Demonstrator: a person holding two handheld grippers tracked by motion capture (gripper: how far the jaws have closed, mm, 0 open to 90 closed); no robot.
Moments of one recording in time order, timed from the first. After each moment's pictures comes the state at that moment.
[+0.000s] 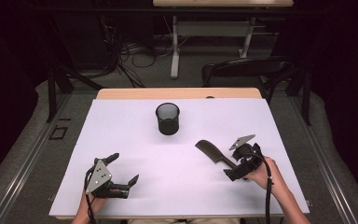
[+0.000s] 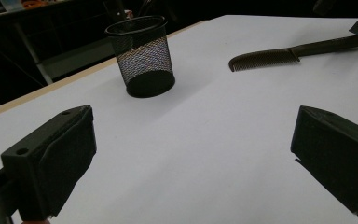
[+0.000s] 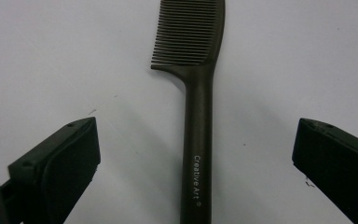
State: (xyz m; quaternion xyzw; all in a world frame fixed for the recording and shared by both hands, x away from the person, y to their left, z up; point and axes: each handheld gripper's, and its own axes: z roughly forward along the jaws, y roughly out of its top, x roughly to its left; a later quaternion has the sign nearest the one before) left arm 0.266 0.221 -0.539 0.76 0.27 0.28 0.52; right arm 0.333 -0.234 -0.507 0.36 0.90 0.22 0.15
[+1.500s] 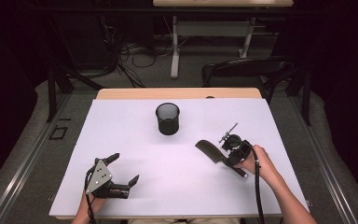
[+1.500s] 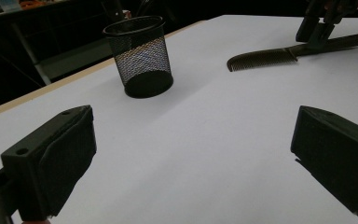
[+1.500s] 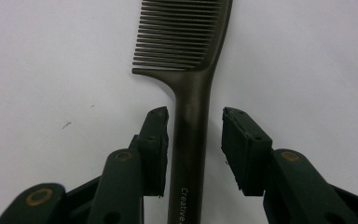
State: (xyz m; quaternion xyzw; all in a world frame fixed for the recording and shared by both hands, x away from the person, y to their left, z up) left arm 0.266 0.220 -0.539 0.76 0.27 0.28 0.52; right arm 0.377 -0.212 -0.516 0.38 0.91 0.12 0.08
